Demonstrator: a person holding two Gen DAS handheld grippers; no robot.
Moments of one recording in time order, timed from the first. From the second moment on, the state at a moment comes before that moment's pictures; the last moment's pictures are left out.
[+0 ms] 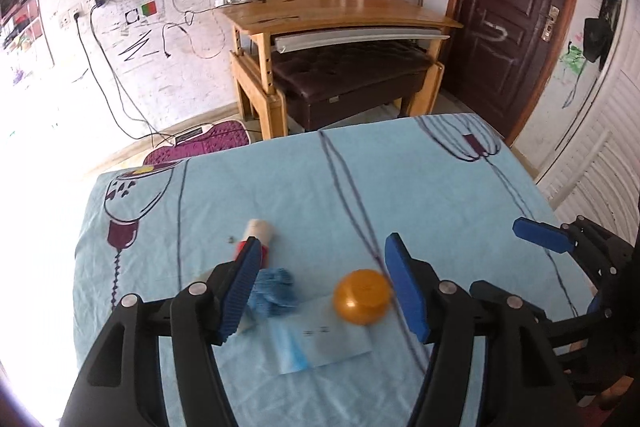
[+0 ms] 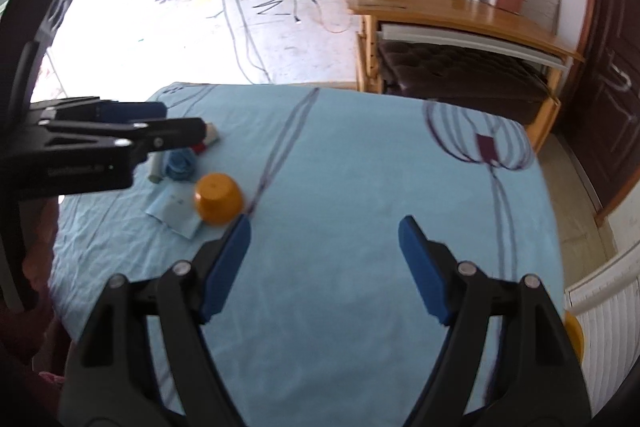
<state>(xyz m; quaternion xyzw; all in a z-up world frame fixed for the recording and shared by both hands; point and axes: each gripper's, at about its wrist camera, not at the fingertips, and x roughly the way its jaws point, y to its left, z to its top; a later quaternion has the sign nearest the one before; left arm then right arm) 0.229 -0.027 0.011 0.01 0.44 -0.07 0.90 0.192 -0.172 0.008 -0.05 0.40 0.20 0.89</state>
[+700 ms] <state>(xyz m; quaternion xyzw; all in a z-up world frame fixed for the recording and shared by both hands) 0.254 0.044 -0.019 -0.03 0.47 -0.05 0.88 0.210 -0.094 -0.016 -0.11 0.42 0.26 0.86</state>
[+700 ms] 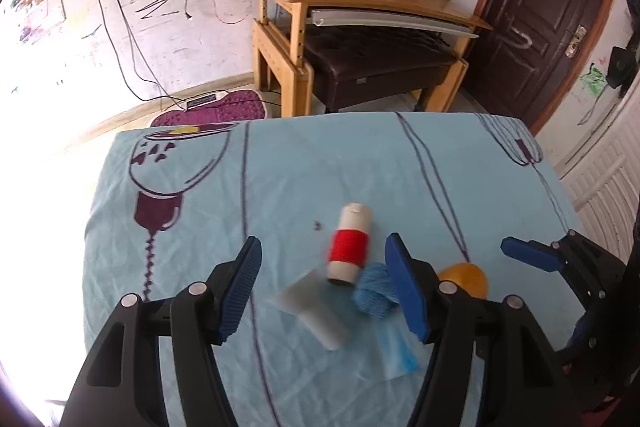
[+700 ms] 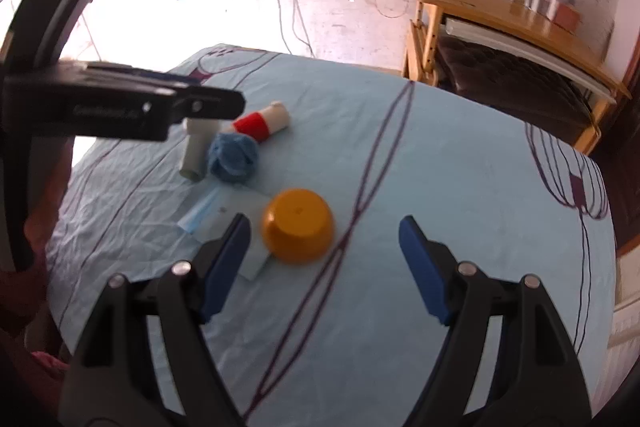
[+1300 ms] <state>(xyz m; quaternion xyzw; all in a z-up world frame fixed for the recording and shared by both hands) 0.252 0.051 -0.040 0.02 0.49 -0.01 0.87 0.218 -0.084 -0.025 -0.12 0.43 0.26 0.86</state>
